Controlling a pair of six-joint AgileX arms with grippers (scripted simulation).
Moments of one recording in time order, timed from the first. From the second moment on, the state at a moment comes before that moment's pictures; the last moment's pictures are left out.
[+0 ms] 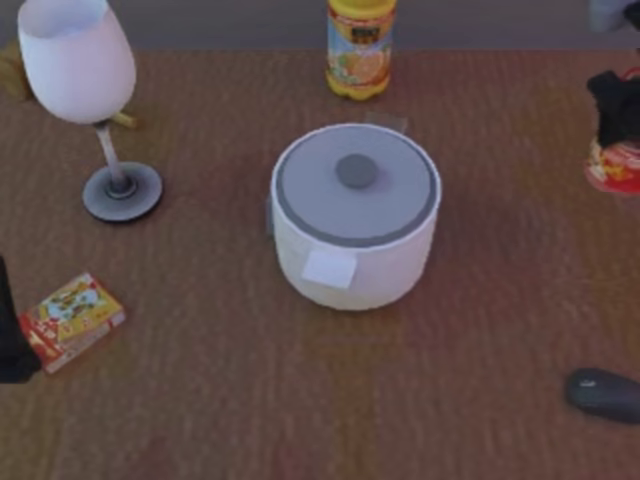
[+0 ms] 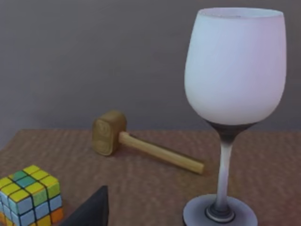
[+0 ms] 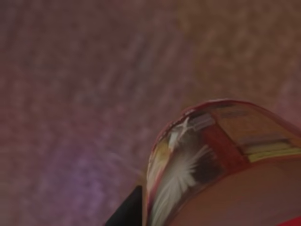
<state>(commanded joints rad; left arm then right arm) 0.00 0.00 0.00 0.00 0.00 0.00 0.05 2.11 1.92 -1.22 -0.09 -0.43</state>
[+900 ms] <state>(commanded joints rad) 0.00 0.00 0.00 0.00 0.00 0.00 0.30 2.03 1.61 -0.97 0.06 0.30</state>
